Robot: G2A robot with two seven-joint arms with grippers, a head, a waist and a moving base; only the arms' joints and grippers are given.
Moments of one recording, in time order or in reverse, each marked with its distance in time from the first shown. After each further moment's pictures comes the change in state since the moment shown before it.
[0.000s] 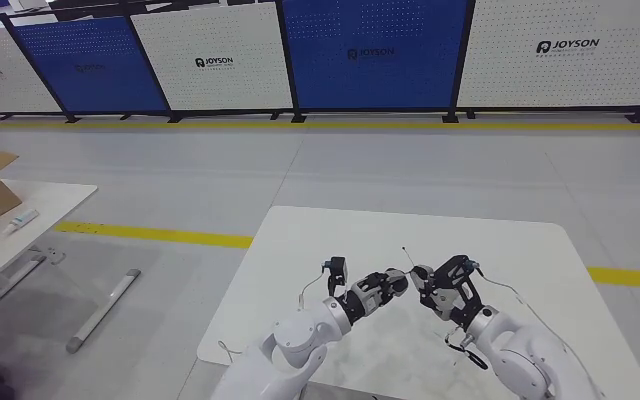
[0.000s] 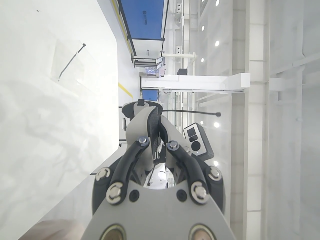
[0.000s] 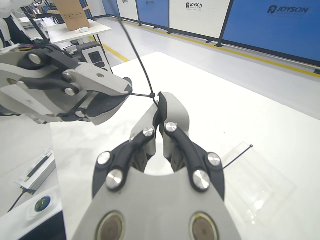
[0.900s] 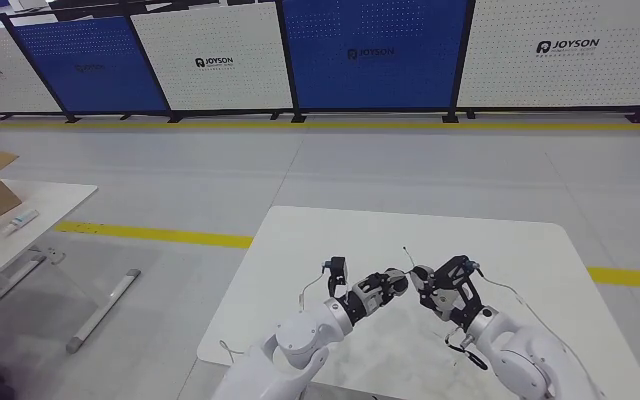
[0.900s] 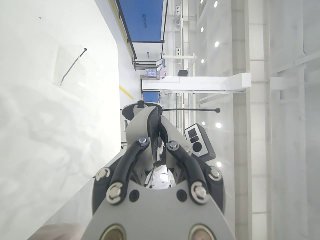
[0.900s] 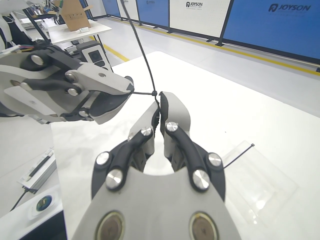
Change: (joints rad) left arm -0.003 0.001 0.015 0.006 0.030 -0.019 0.025; right arm 0.001 0.004 -0.005 0.003 0.009 0.000 -0.004
